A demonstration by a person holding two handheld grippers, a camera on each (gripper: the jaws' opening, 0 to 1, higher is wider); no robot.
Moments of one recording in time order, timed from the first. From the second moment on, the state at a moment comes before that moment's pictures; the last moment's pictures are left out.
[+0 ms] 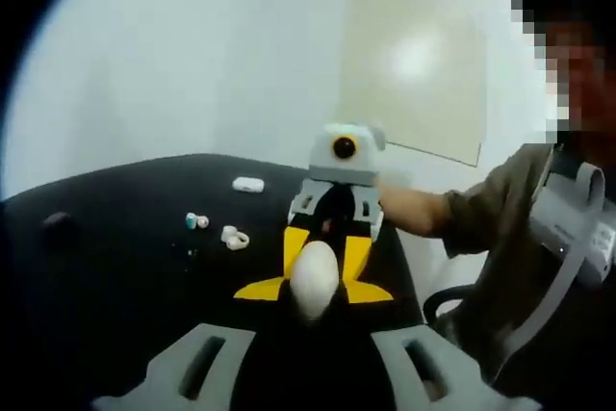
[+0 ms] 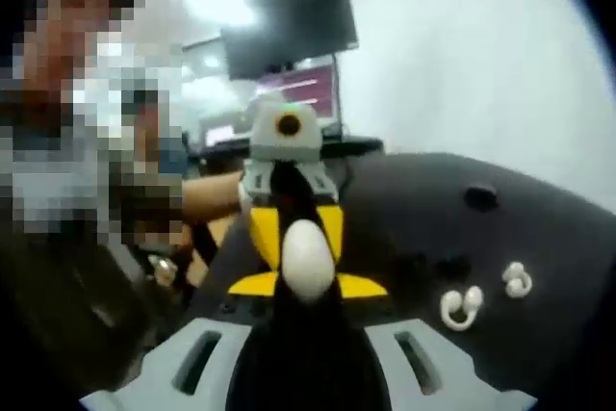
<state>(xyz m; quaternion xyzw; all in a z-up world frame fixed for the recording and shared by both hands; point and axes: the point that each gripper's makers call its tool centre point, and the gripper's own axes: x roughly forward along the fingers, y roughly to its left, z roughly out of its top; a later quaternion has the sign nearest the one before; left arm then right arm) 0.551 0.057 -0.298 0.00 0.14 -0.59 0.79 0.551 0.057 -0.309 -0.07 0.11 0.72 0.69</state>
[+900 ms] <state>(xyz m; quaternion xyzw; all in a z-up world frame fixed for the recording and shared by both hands) 0.553 0.060 -0.293 -0.09 0.20 -0.59 0.78 0.547 0.058 -0.314 -0.21 0.01 0.69 0.69</state>
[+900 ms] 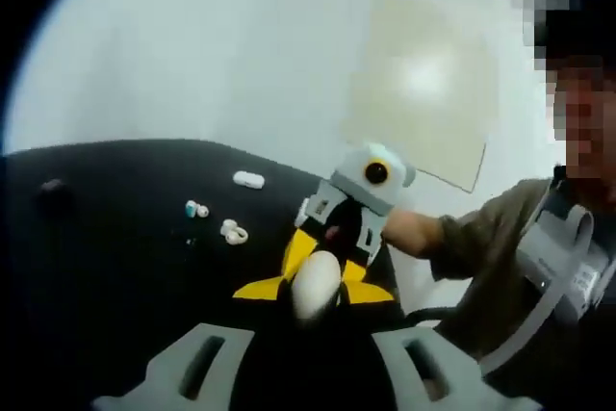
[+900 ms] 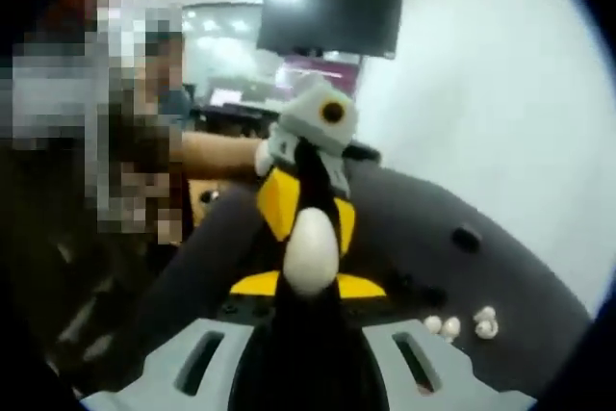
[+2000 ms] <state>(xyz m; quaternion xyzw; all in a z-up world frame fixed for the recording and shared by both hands) 0.561 0.060 -0.290 -0.07 0.16 -0.59 0.79 0.555 0.055 -0.316 -0.10 0.11 0.71 0.69</state>
